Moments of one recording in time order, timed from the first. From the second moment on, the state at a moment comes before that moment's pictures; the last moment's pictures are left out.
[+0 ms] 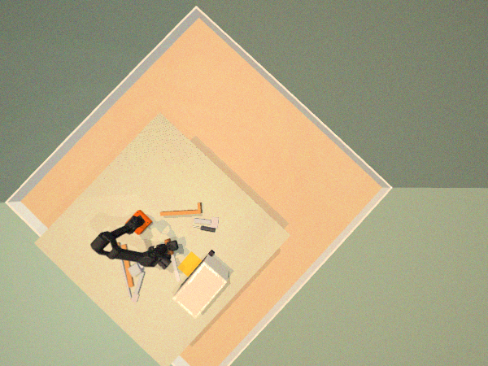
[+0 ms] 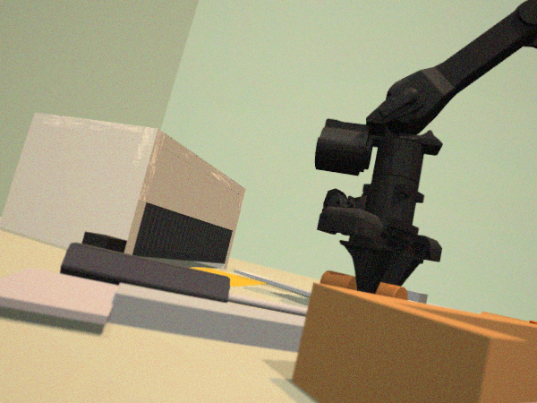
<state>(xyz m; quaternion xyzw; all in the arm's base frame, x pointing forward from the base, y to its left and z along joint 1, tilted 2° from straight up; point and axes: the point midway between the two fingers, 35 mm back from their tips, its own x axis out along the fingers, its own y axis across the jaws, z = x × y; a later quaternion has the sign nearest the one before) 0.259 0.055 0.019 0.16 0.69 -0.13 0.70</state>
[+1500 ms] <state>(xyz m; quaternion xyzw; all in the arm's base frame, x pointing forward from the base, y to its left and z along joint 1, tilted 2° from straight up) 0.261 0.009 0.017 0.16 0.69 -0.13 0.70</state>
